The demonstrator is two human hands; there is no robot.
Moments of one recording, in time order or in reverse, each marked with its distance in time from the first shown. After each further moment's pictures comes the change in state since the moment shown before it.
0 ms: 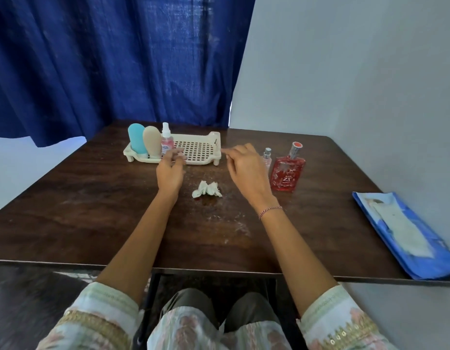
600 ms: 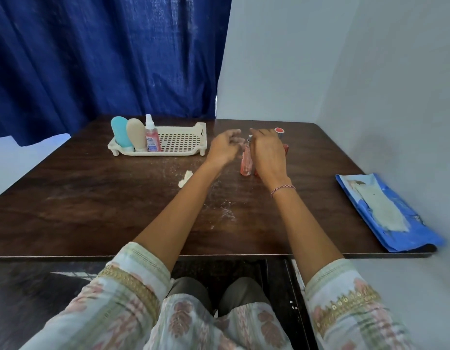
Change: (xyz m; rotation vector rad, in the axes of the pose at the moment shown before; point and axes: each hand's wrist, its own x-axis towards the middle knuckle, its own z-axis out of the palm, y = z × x) left_hand -0.062 0.061 0.116 0.081 -0.558 0.096; right_hand -0.016 0.065 -0.041 -0.190 -0.075 0.253
